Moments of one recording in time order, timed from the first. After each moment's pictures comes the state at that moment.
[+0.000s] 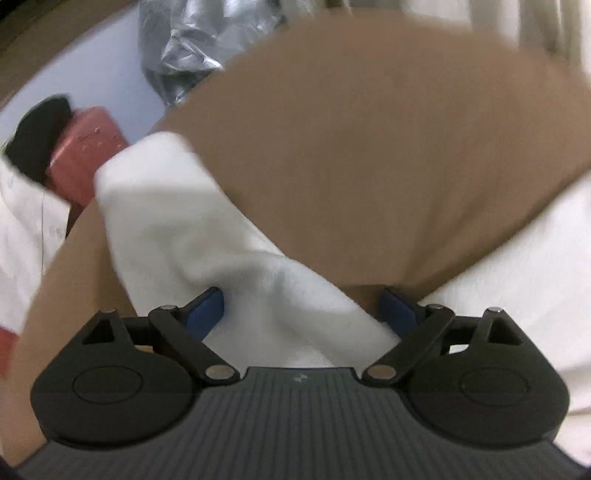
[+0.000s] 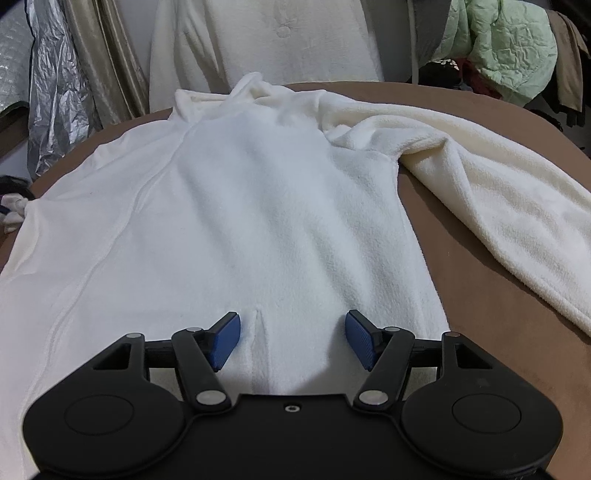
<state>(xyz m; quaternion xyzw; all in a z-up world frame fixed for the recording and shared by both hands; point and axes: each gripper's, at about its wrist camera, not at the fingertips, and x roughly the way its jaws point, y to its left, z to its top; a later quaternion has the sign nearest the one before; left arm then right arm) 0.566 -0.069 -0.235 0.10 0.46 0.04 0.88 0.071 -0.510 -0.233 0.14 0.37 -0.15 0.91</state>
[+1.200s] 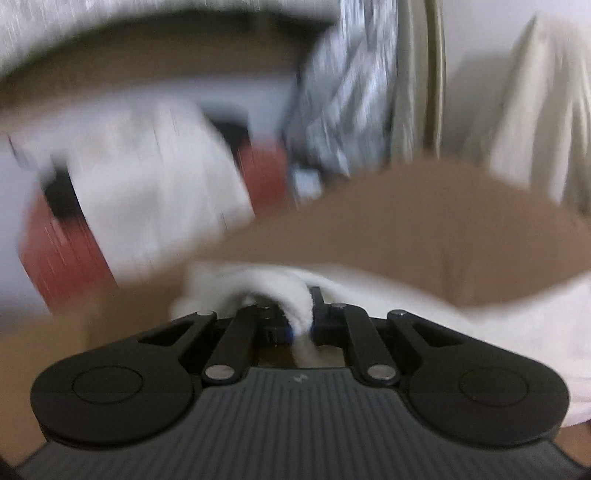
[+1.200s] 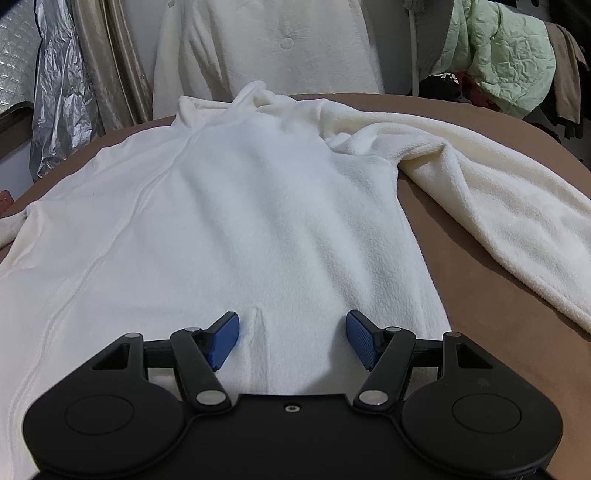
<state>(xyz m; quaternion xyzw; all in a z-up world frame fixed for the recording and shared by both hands) 0.398 0.061 -0.185 -0.02 0.22 0.15 0.96 0.065 -0.504 -0.240 0.13 0.35 -0.16 0.91</state>
